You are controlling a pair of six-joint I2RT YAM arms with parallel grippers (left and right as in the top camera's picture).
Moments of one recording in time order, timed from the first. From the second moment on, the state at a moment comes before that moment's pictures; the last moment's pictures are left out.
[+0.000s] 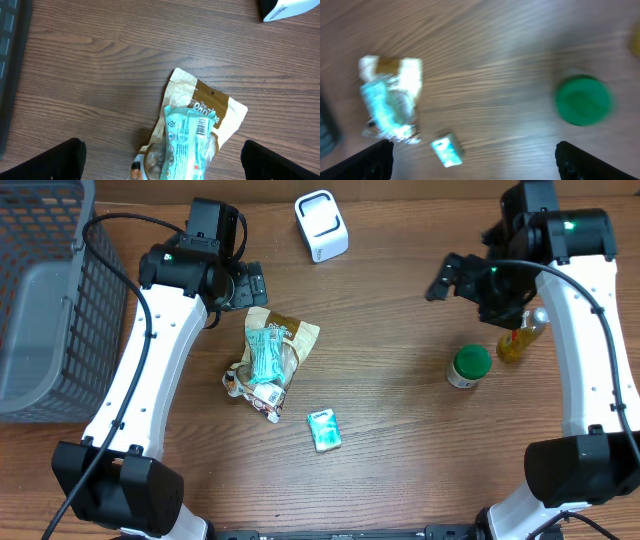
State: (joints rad) left arm -0.21 1.75 1.71 -1.10 -0.15 -0.39; right arm 0.07 1.81 1.95 -1.49 -0.28 0.37
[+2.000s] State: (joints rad) left arm -0.21 1.75 1.71 -1.10 -0.15 -0.39; right arm 0.50 1.81 1.68 -1.09 -0.33 0.31
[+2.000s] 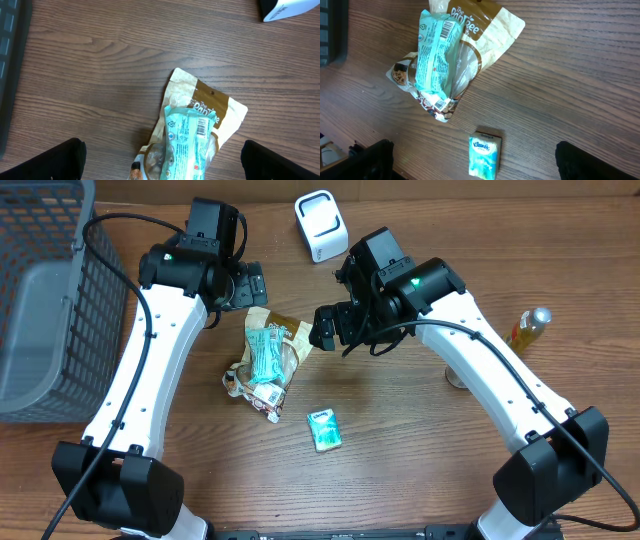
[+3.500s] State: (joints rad) left arm -0.21 1.75 1.71 -1.10 -0.15 -0.39; right arm 0.50 1.81 1.68 -1.07 -0.33 0.31
